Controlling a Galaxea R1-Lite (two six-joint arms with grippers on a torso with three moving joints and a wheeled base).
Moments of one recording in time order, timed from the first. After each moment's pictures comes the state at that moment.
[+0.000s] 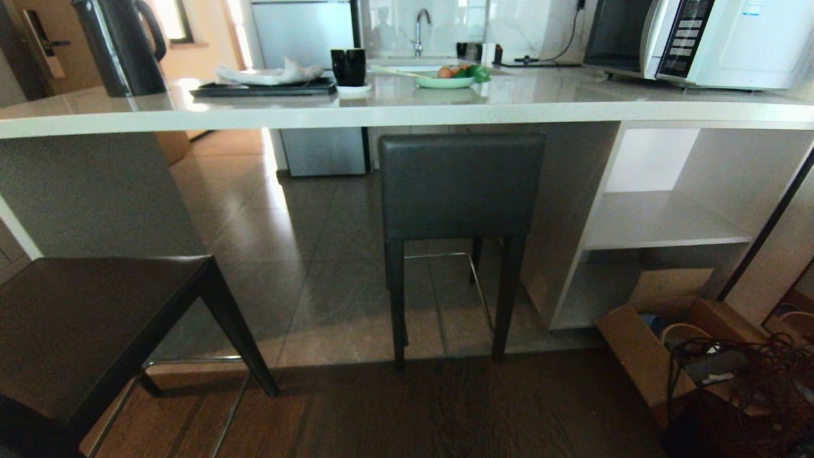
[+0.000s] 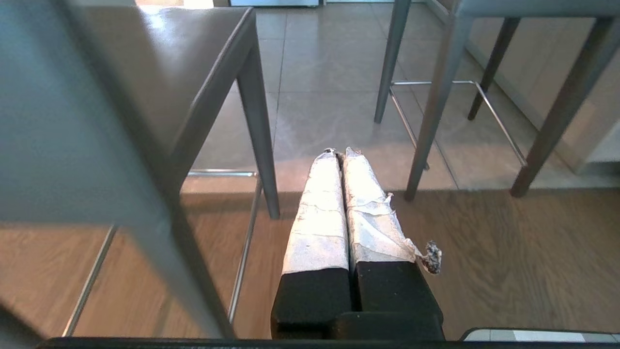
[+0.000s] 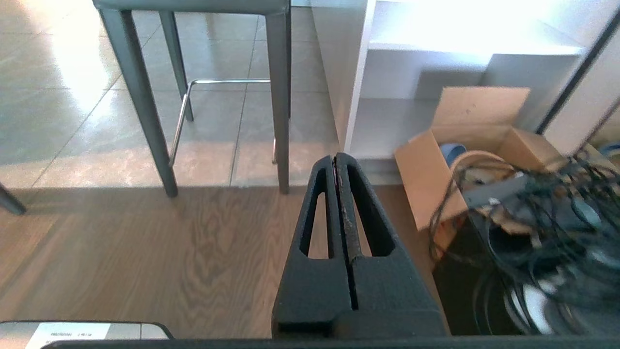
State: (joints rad) left arm 0.00 0.00 0.00 0.01 0.00 0.01; right arm 0.00 0.00 0.00 0.01 0.02 -0.07
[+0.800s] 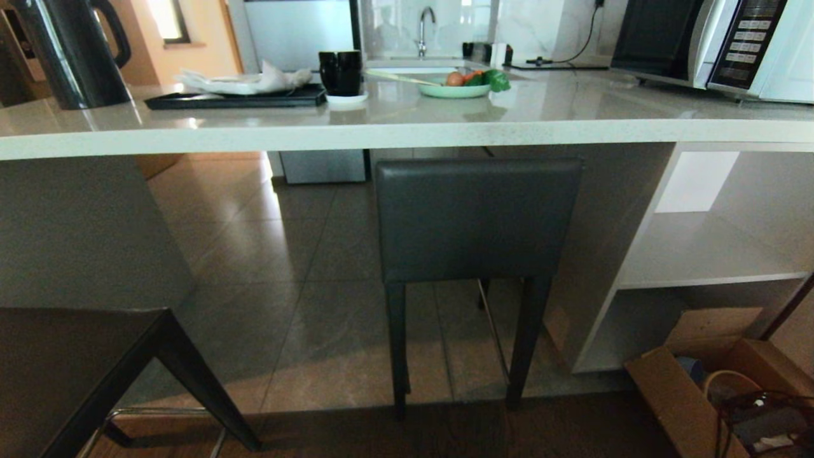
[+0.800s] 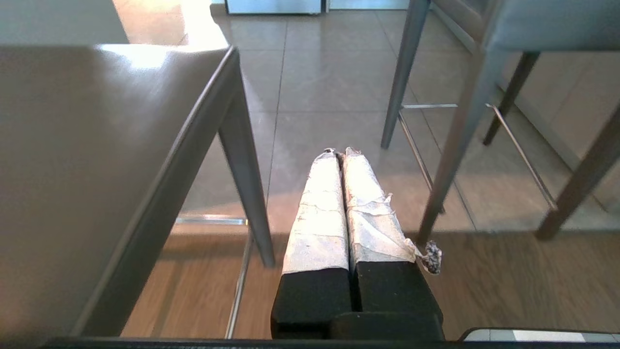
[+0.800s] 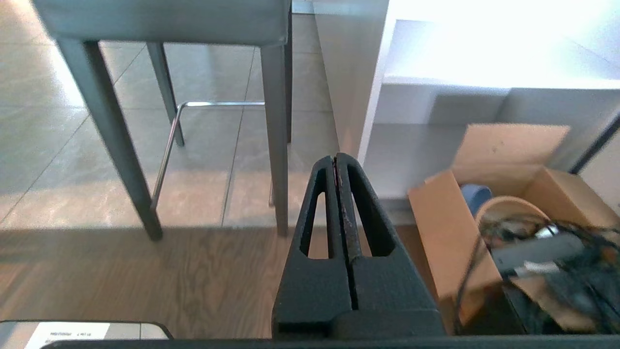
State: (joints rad) left arm 0.00 0.00 0.00 0.01 0.00 0.00; right arm 0.00 0.00 0.00 0.01 0.02 -0.07
